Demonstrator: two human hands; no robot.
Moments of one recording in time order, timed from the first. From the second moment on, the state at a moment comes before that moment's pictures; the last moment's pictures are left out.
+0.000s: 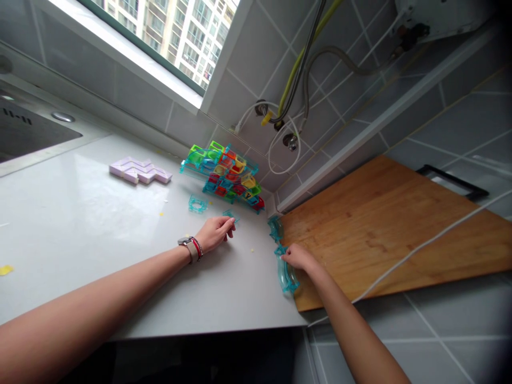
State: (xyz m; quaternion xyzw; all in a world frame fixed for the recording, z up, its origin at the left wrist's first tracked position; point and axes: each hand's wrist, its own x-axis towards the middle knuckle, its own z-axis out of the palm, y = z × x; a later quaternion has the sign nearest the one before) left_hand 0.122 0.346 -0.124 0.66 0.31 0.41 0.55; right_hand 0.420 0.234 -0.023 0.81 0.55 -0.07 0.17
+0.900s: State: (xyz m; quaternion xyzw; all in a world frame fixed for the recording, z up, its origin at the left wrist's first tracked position) left_hand 0.086 0.376 -0.104 0.79 0.41 0.43 0.16; right_hand 0.291 0.316 -0.132 0.64 0.66 -0.12 -0.37
